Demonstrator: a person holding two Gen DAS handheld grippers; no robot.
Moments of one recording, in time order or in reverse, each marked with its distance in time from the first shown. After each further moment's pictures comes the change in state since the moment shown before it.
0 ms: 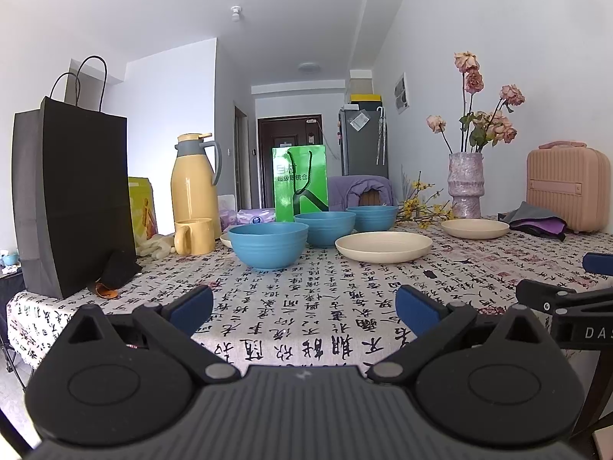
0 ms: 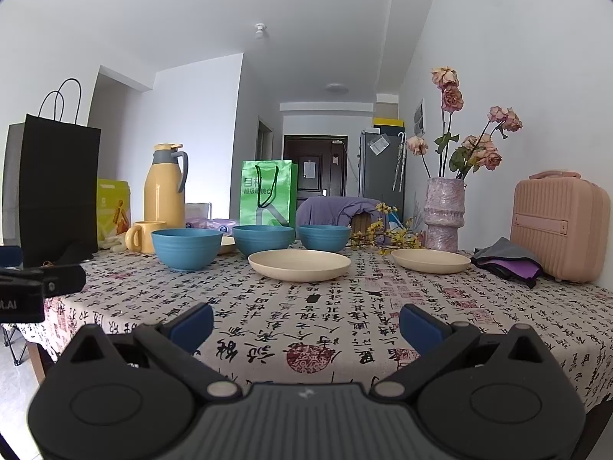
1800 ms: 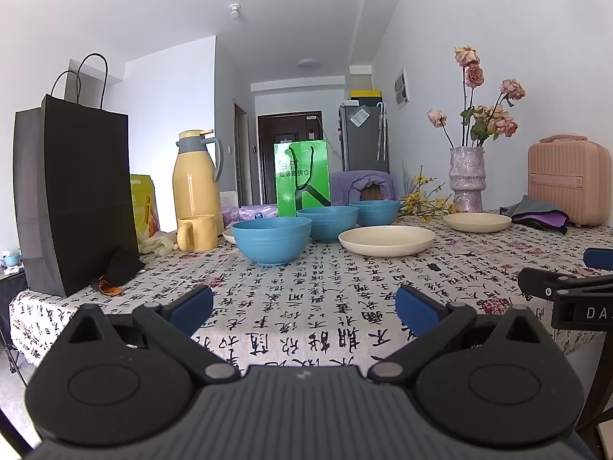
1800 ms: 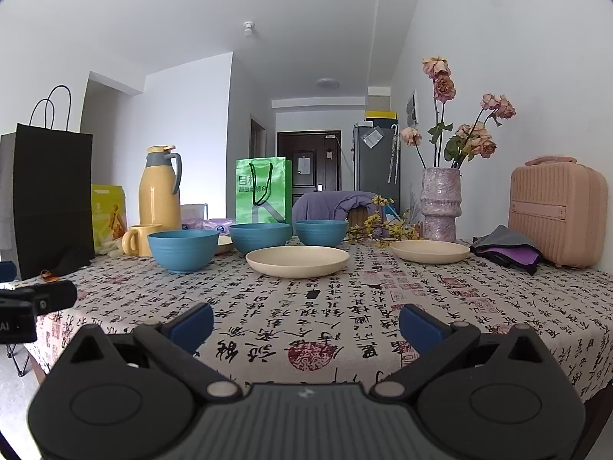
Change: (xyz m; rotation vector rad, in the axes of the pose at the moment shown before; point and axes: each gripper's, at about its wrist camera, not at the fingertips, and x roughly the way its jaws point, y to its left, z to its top) left arm 0.001 0.000 -0.002 0.012 0.013 0.007; right arm 0.004 0.002 -0.002 0.044 0.011 -0.008
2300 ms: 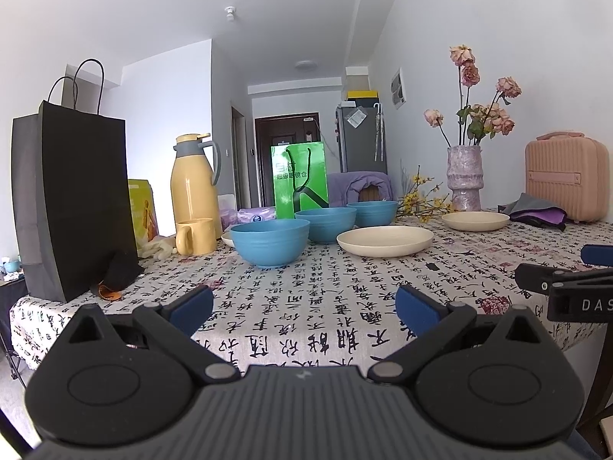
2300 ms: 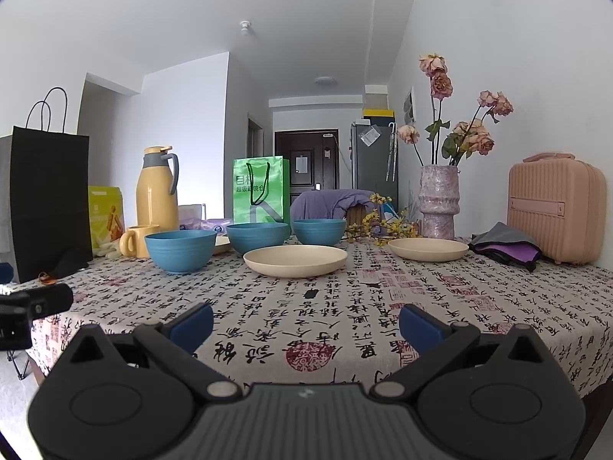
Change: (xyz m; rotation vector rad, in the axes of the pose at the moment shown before) left arm 0.000 0.000 0.000 0.018 -0.007 -0.005; right arm 0.005 -0.004 0.002 0.014 0.003 -0.006
